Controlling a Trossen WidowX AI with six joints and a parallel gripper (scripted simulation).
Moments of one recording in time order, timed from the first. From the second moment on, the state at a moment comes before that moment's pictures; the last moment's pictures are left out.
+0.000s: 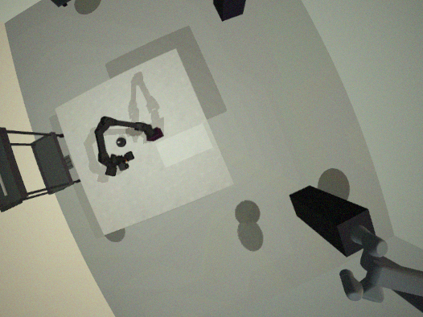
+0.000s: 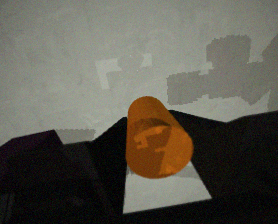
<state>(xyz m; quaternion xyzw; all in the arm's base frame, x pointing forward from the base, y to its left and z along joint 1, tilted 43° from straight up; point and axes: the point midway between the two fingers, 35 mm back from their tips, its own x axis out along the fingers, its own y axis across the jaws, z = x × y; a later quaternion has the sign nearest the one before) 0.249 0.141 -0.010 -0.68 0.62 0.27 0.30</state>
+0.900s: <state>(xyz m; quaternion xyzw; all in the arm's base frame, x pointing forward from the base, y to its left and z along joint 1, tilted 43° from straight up) 0.238 0.176 0.034 -0.83 0.39 0.17 0.36</state>
